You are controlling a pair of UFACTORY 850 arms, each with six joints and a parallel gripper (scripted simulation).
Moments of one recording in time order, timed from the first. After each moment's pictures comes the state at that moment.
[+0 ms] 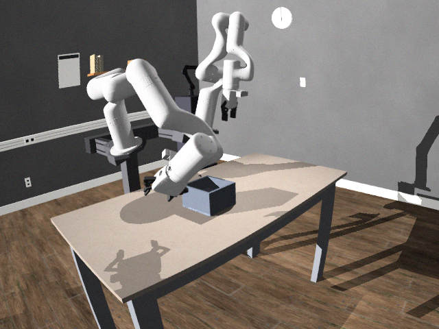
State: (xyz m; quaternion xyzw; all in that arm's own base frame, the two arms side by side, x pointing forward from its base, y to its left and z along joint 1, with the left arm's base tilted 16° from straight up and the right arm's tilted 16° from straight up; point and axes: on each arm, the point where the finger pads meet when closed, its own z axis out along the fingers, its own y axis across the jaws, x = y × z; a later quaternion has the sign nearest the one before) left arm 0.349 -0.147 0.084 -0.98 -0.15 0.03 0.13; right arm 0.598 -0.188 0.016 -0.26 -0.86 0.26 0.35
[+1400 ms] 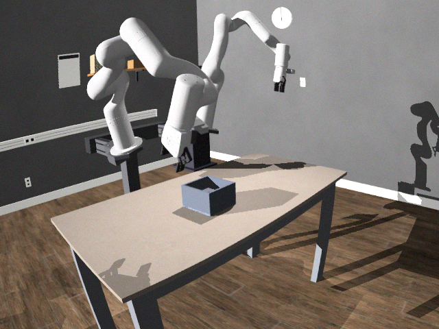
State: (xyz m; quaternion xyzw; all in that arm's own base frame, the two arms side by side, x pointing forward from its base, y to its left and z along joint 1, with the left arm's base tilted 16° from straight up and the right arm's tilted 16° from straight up) left arm 0.356 0.253 0.329 -0.87 -0.48 -0.01 0.07; right arm 0.631 -0.108 0.117 -0.71 -0.66 0.23 0.10
